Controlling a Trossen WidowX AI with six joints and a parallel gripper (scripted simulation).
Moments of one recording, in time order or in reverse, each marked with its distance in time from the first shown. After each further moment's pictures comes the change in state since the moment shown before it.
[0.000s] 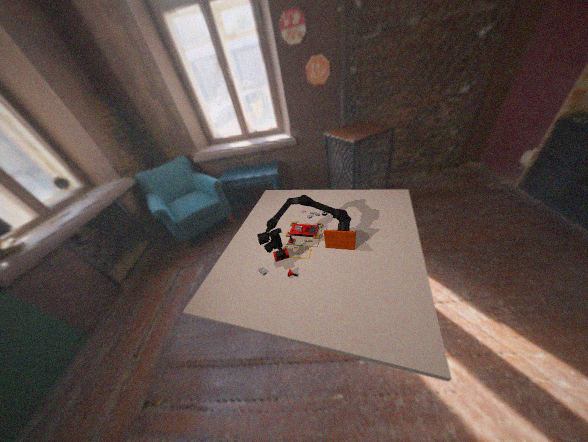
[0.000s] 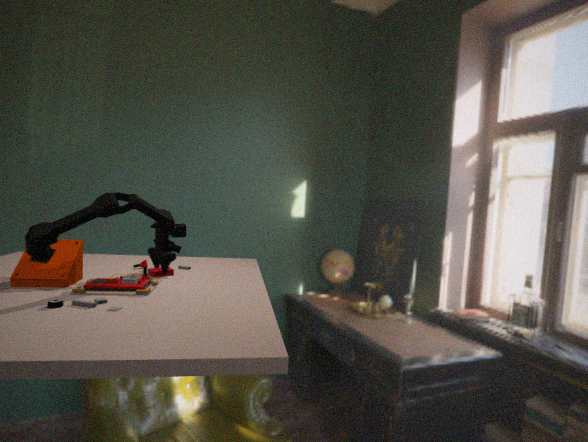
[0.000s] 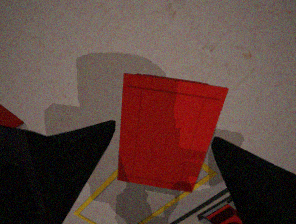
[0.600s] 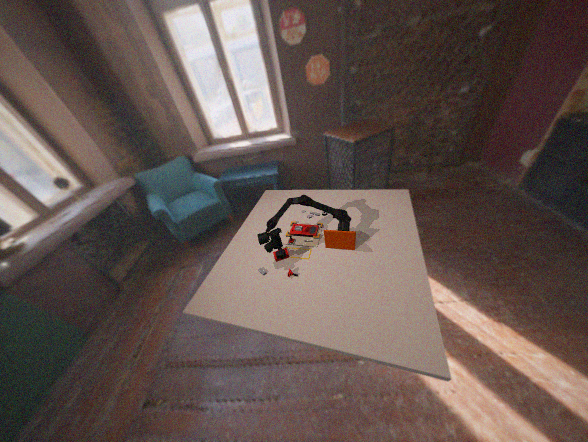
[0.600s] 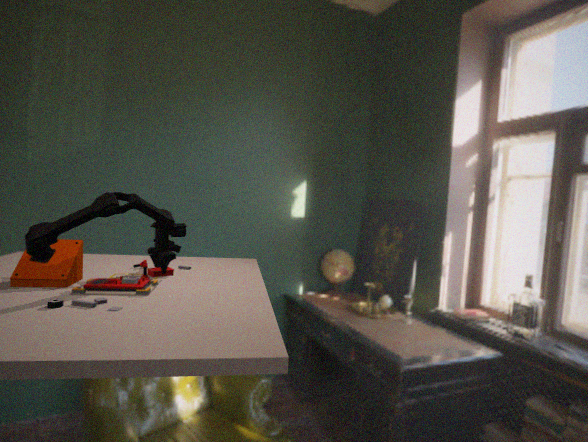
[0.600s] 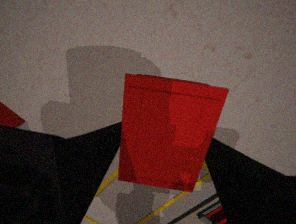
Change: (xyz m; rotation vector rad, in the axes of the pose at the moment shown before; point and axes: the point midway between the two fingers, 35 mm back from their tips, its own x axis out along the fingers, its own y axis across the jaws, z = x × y) arm -0.002 0.001 0.000 -0.005 0.001 -0.003
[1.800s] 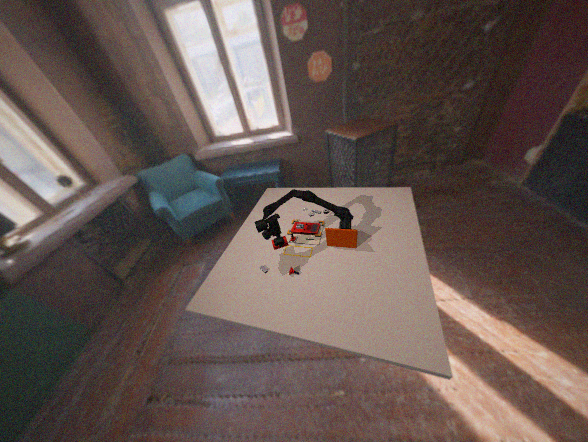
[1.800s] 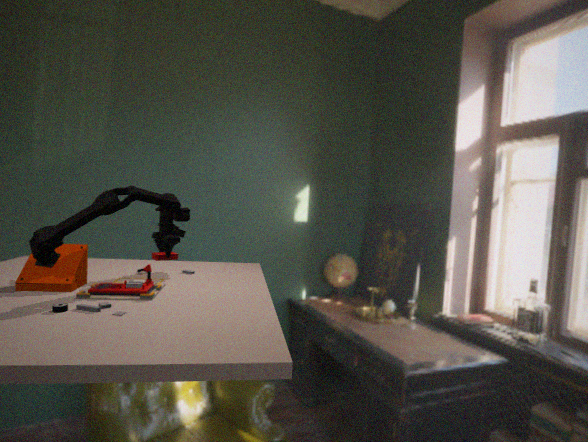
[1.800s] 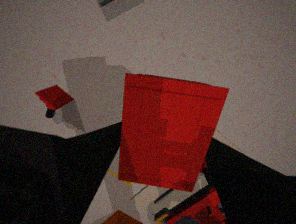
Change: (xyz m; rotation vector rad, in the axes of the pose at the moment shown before) arm -0.093 -0.004 -0.003 0.010 -0.001 0.003
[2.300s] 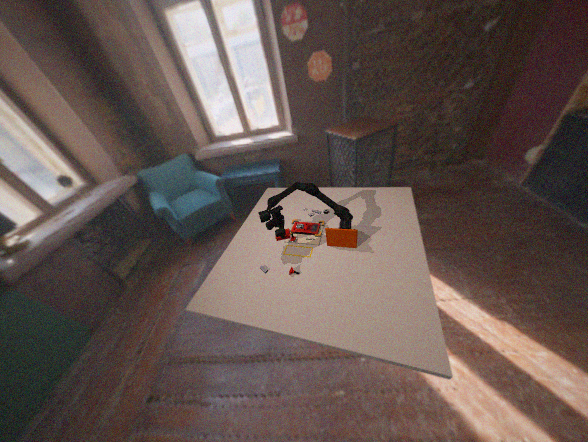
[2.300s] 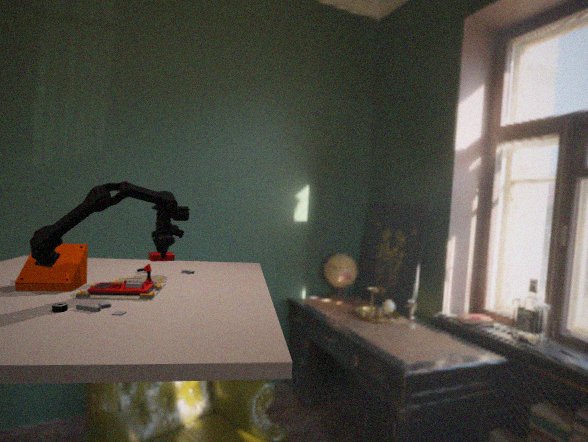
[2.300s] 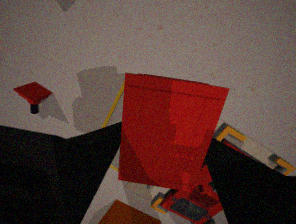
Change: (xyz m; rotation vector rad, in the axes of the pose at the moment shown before) arm -0.006 -0.057 -0.033 0.156 0.011 0.028
